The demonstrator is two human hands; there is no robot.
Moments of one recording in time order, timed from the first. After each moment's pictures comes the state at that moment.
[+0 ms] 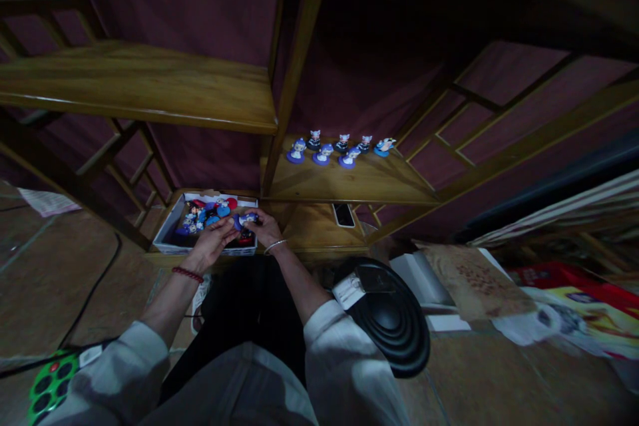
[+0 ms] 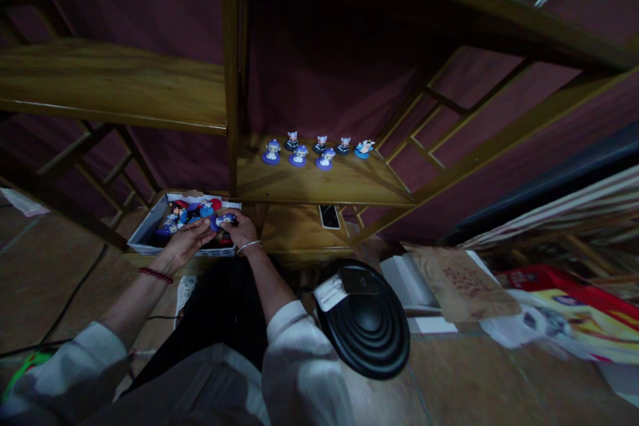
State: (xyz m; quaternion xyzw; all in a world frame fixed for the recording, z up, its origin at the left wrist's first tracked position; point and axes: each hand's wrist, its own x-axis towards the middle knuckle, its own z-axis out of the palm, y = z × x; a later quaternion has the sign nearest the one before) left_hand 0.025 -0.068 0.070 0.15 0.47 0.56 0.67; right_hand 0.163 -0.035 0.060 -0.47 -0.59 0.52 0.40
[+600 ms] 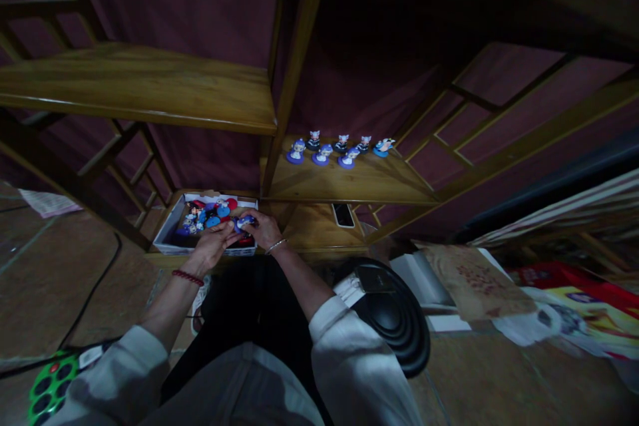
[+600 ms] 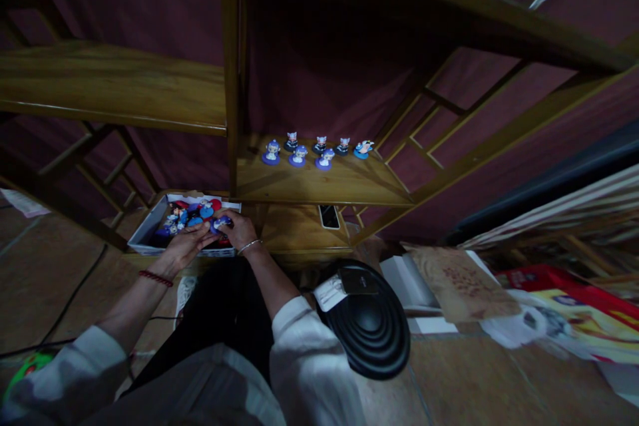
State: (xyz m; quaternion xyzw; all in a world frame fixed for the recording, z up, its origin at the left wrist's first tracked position) left_hand 0.026 -0.074 0.066 0.17 0.45 0.56 0.67; right_hand 0.166 -0.035 0.069 -0.42 -0.74 0.38 0.36
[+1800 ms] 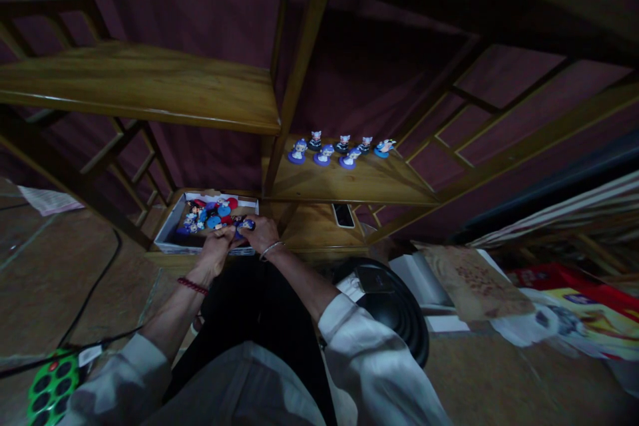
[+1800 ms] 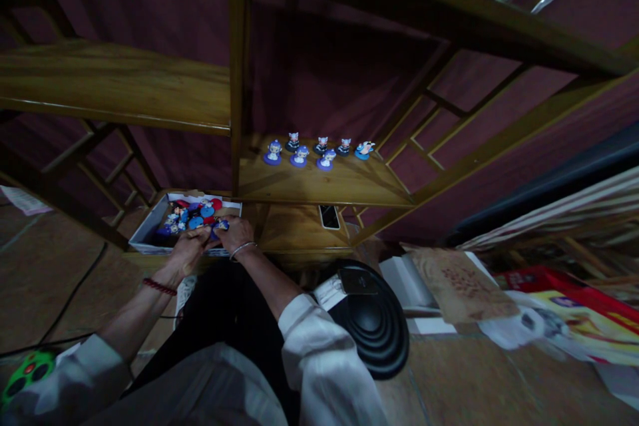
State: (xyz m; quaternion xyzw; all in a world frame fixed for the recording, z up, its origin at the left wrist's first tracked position) left_hand 0.039 -0.086 0.066 0.22 0.49 0.57 0.62; right_hand 0.153 -0.055 0.104 -0.60 -0.74 0.26 0.17
